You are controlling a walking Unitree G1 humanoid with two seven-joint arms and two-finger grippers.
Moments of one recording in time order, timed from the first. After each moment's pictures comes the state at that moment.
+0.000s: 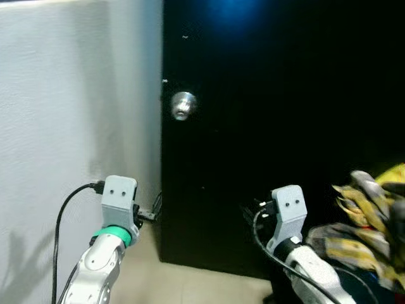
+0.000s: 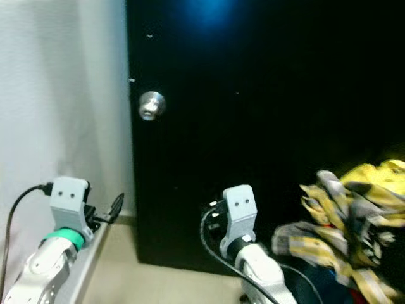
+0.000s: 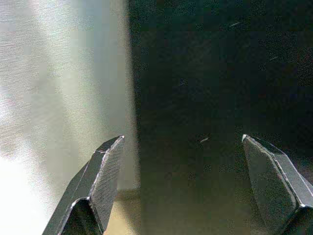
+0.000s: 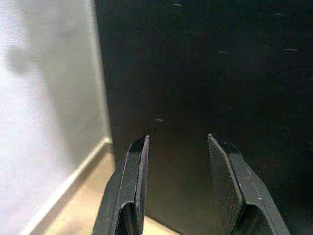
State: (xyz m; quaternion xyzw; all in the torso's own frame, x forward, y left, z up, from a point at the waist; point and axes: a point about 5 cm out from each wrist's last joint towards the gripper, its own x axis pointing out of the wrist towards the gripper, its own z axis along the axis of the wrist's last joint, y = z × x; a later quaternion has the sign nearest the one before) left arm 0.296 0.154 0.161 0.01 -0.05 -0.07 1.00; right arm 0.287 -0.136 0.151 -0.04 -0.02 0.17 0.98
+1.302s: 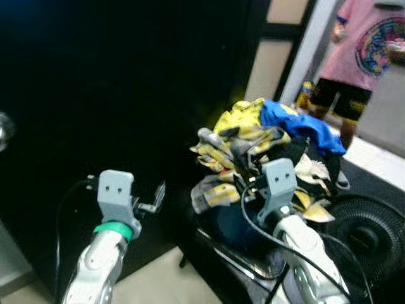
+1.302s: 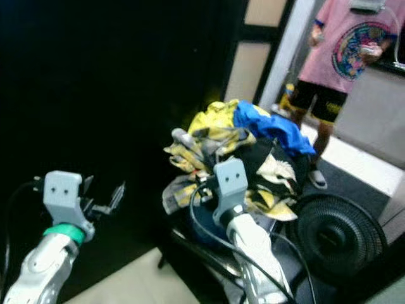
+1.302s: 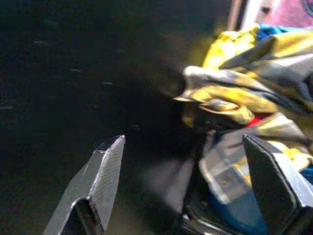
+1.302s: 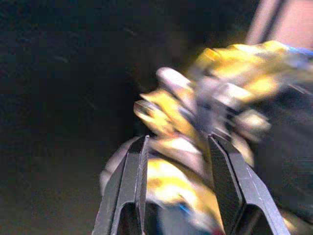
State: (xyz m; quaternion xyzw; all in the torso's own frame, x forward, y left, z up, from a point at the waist) left arm 0.294 0.160 0.174 -0.01 -0.09 -0.06 0.99; right arm 0.324 -0.124 0.185 -0.06 -0.09 0.17 0.98
